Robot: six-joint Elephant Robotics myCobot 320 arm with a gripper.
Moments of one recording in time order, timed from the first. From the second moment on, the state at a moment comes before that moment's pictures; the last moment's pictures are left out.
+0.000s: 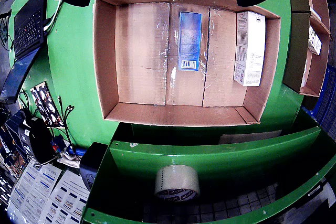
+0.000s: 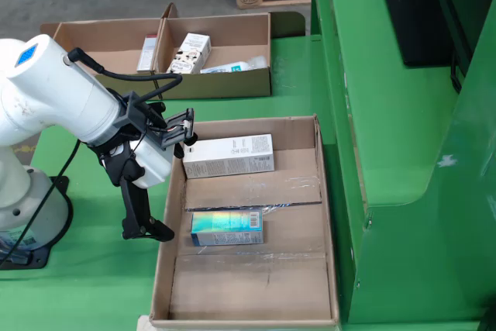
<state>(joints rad) 0.01 -0.03 -1.29 0.24 1.57 0.00</state>
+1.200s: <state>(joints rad) 0.10 -0.11 -1.27 0.27 1.54 0.05</state>
